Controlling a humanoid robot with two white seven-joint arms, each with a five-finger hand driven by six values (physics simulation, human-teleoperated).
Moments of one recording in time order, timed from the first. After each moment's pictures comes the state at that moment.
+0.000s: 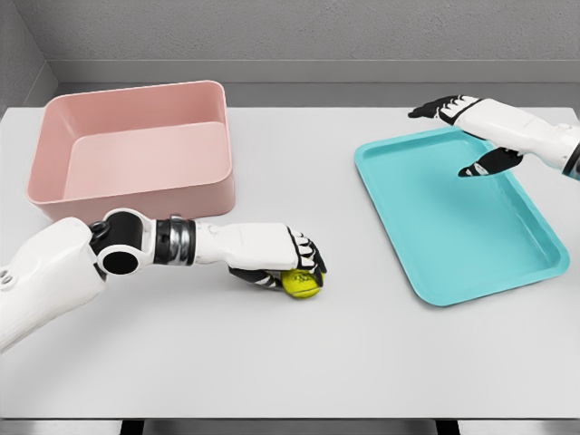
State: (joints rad) left arm -0.73 0.56 -1.03 -1.47 -0.37 -0.61 -0.38; right arm -0.80 -0.89 0.84 -1.24 0.15 -0.61 0.22
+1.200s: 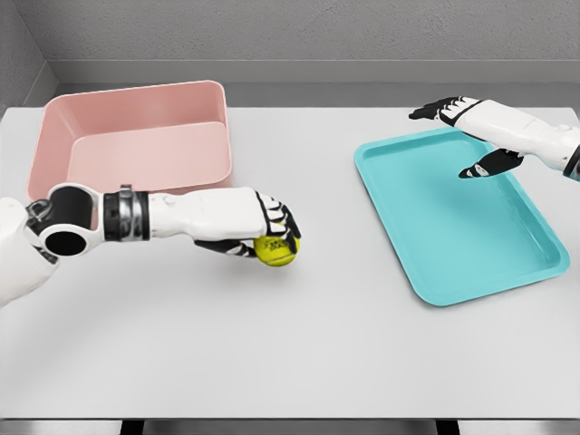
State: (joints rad) left arm -0.74 0.70 -0.92 -1.59 -0.31 -0.61 -0.39; right arm -0.79 -0.89 0.84 -1.24 0.15 -0.61 0.22
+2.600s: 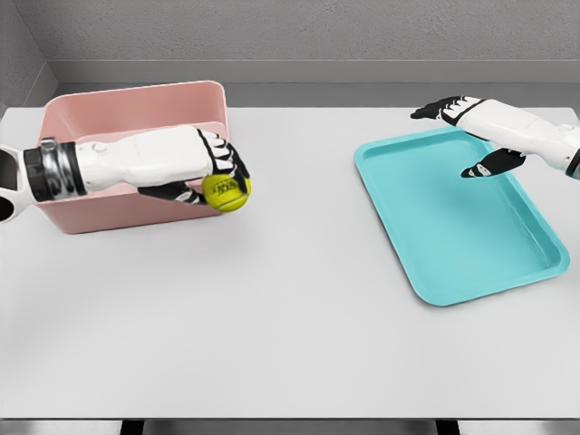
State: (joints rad) left arm -0.75 0.81 -0.76 -1.60 -0.26 -0.61 -0.39; right arm -0.79 -0.90 0.84 -1.24 0.15 -0.61 0.22
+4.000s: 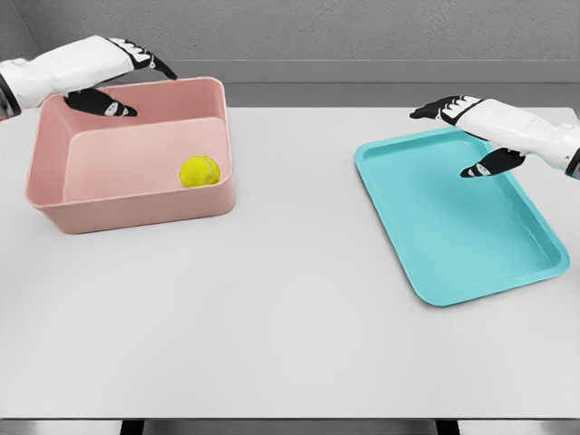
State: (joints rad) left arm -0.92 0.76 -0.70 -1.14 -0.26 -0.61 -0.38; right arm -0.80 -0.90 0.84 -1.24 0.15 -0.61 0.22
